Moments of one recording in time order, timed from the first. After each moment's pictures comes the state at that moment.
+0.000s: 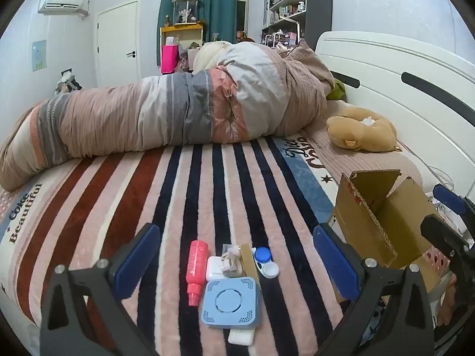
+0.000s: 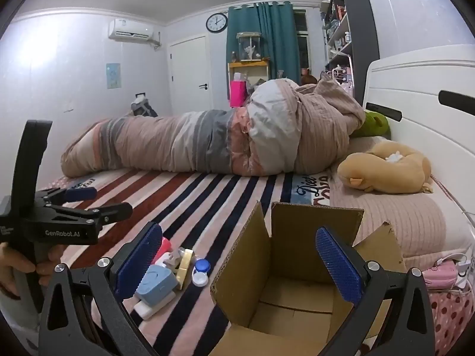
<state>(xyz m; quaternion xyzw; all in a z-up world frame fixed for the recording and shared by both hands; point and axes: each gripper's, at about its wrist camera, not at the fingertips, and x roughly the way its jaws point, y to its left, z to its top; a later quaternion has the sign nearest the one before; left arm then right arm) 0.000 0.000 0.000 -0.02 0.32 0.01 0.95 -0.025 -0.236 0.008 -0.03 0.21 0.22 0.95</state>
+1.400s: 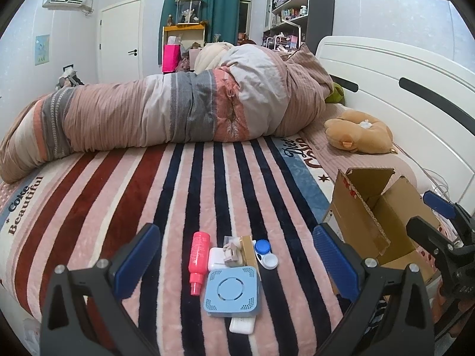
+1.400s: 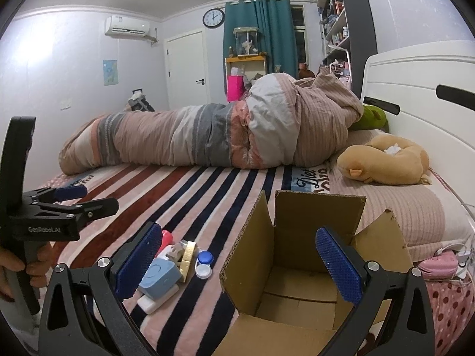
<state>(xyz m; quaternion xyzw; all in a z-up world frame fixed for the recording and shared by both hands) -0.024 0.009 0.000 -0.04 0.31 0.00 0.95 -0.035 -0.235 0.001 -0.02 0.23 0.22 0.95</state>
